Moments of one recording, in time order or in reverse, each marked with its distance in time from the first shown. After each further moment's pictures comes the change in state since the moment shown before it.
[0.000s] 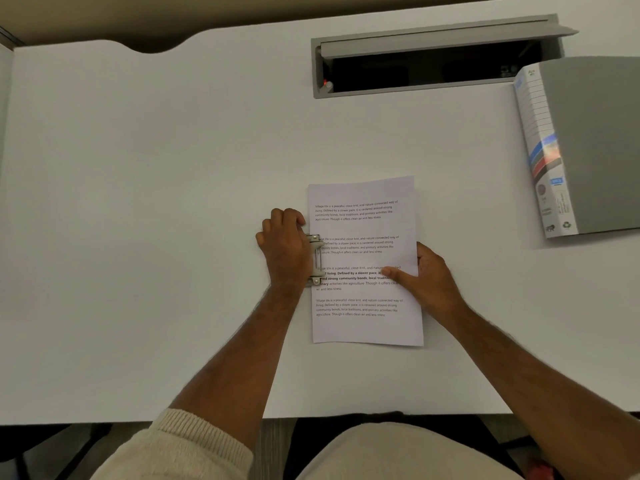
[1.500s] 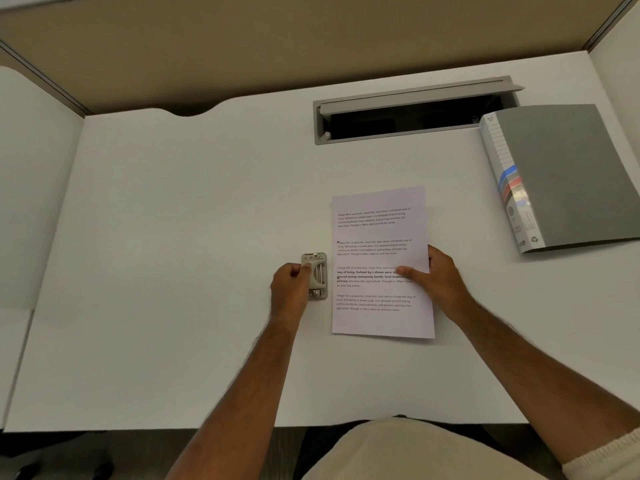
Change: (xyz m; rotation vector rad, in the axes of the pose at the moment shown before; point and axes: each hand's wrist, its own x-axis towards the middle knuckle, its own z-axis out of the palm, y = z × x) left_hand -0.045 0.022 -0.058 -0.580 -0.347 -0.613; right_hand 0.006 -0.004 -0.042 0.072 0.062 -0.093
